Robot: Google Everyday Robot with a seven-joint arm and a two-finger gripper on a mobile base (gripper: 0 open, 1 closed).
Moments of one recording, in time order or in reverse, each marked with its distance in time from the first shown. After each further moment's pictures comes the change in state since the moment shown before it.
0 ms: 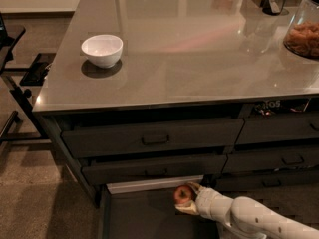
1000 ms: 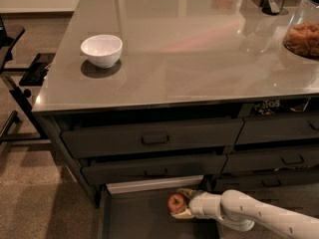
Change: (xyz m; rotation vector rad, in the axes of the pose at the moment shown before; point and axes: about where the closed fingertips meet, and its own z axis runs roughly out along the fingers) arm 0.048 0.029 0.061 -0.206 0.014 -0.071
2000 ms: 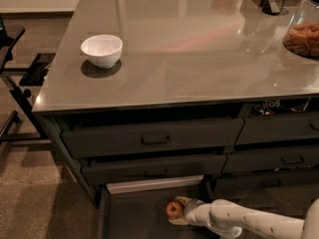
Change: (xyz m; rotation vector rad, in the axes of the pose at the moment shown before) arm 0.061 0.016 0.056 0.036 0.089 0.068
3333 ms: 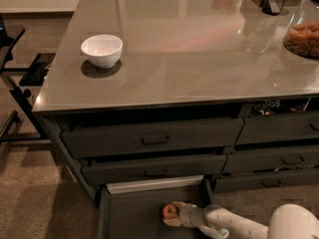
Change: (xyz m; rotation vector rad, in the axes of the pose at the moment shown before) arm 0.080 0.000 0.100 -0.013 -0.043 0.241
